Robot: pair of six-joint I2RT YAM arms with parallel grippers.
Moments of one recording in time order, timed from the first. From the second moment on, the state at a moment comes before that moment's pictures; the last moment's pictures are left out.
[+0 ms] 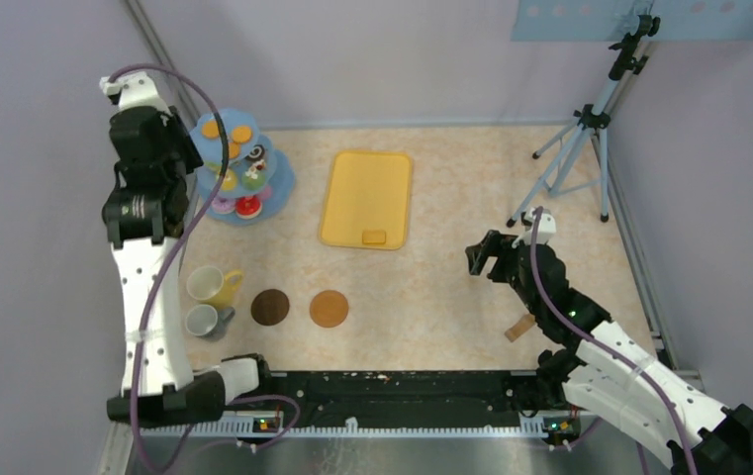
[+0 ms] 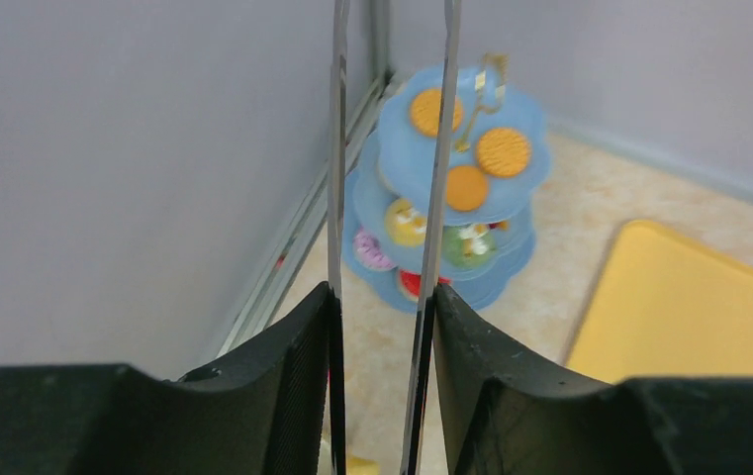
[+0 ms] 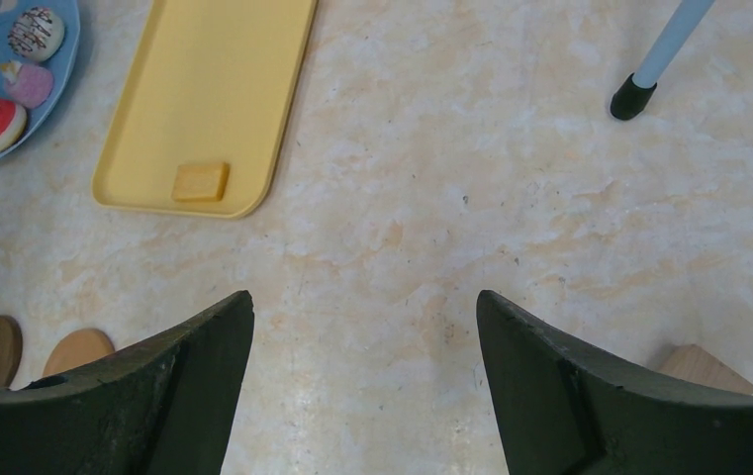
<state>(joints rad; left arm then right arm) 0.10 1.28 1.70 -0.79 -0.35 -0.12 0.61 0.69 0.48 -0.17 0.33 0.52</state>
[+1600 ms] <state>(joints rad) -0.79 1.49 1.26 -0.90 -0.28 -0.67 0.61 0.67 0.47 -0.16 0.33 0.55</state>
